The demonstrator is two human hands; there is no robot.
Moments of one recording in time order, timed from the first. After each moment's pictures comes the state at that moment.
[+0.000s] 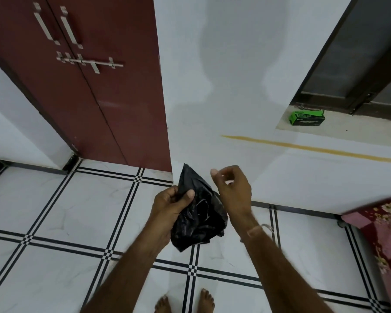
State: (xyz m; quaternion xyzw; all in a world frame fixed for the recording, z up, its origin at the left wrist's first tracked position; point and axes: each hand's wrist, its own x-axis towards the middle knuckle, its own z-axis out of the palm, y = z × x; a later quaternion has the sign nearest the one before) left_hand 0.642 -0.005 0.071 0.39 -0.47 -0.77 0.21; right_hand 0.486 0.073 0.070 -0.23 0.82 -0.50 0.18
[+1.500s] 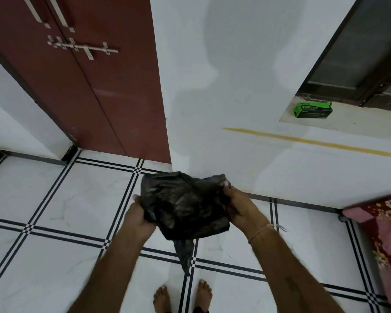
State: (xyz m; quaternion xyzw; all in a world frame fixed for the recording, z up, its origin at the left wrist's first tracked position) left_hand 0.660 -0.048 0.011 0.57 -0.10 -0.77 0.27; right_hand 0.449 0.088 0.008 0.07 0.56 -0.63 0.54
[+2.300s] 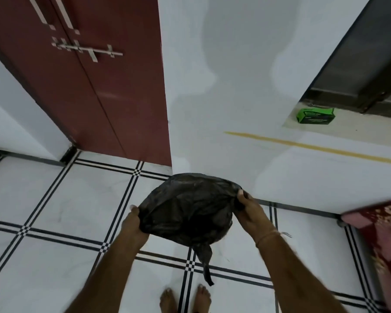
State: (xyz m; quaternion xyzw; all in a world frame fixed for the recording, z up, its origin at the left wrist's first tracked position) left_hand 0.691 -0.078 -0.078 0.61 -0.12 -0.74 0.24; right_hand 0.415 0.100 -0.060 0.06 0.51 -0.72 0.46
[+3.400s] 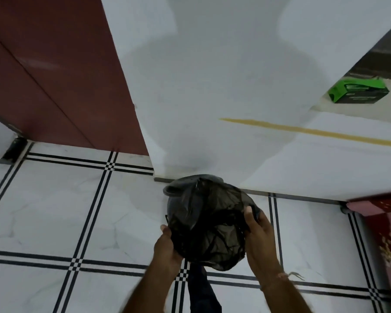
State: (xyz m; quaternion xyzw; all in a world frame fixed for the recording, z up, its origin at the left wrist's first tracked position) left_hand 0.523 -0.065 -0.215 0.60 -0.13 -0.78 0.10; right_hand 0.367 0.064 -0.170 0.05 0.63 -0.71 0.31
